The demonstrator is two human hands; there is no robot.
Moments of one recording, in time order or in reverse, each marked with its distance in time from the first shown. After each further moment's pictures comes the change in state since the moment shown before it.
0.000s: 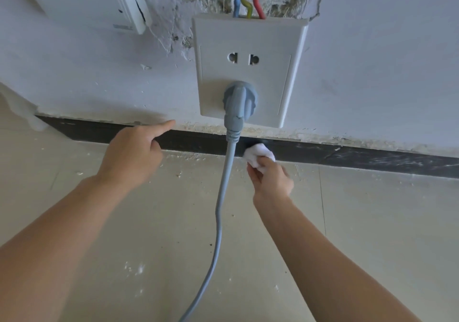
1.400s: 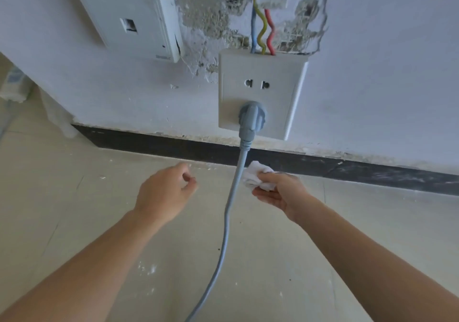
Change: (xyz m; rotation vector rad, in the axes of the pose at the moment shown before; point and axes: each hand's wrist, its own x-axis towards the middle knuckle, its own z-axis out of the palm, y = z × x) left_hand -0.043 0.006 0.029 0.162 -0.094 -0.059; right_hand -0.002 -0.038 -0.021 -0.702 -0.370 0.083
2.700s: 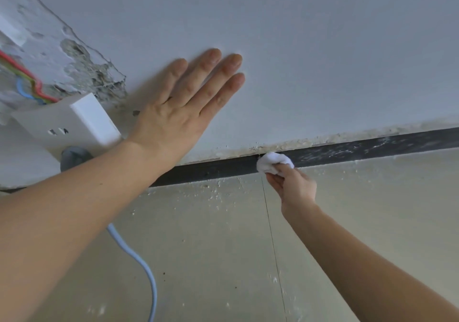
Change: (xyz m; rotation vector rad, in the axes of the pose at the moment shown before) left_hand 0.078 0.228 -0.037 1.076 0.919 0.951; right_hand -0.003 -0.007 -0.149 0.643 0.372 -0.181
